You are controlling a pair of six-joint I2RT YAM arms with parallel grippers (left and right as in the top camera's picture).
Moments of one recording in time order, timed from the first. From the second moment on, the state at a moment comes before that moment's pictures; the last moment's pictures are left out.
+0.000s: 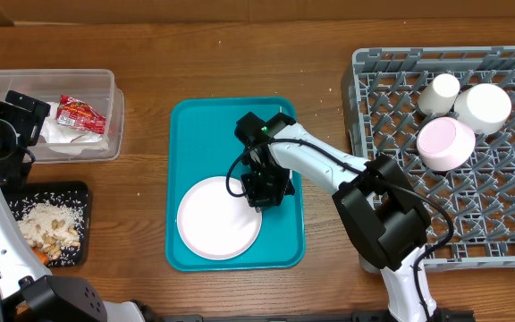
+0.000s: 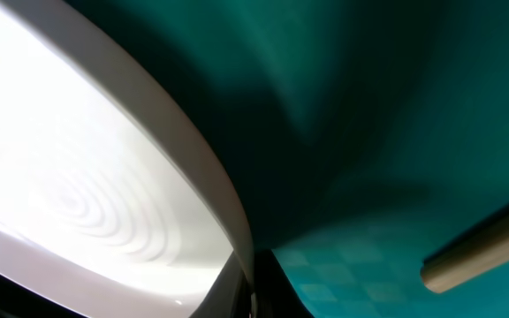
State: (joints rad) left arm 0.55 1.60 1.70 -1.26 0.17 -0.72; right arm 0.69 2.17 1.58 -1.12 -0.37 0.37
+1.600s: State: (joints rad) left arm 0.55 1.60 1.70 -1.26 0.17 -0.72; right arm 0.06 1.83 1.89 -1.23 0.59 0.58
